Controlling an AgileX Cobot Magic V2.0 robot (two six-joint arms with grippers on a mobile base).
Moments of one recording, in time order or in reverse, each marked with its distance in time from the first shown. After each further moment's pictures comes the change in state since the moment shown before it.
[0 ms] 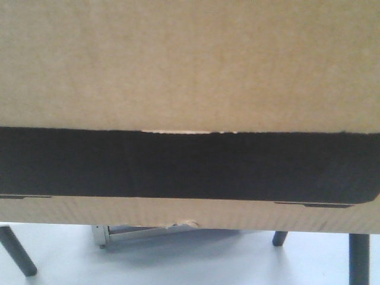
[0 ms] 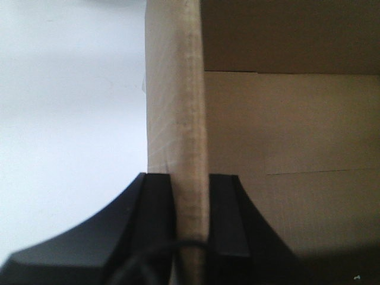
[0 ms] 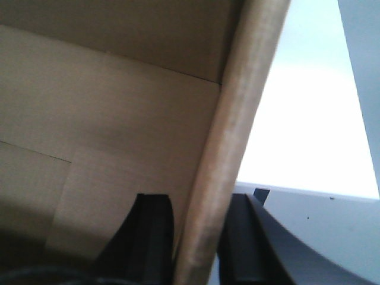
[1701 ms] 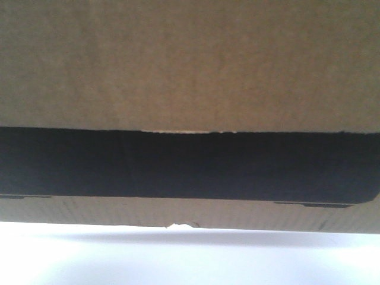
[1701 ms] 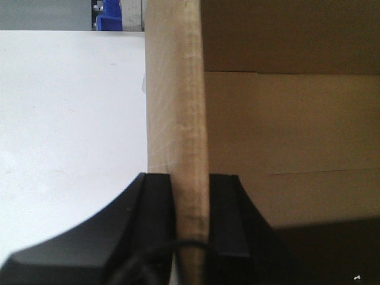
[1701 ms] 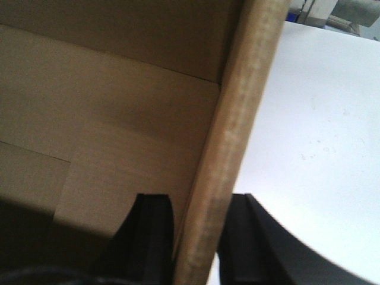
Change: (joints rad) left arm 0.000 0.000 0.000 0.002 0.000 0.000; right arm 0.000 0.000 0.000 0.000 0.000 0.000
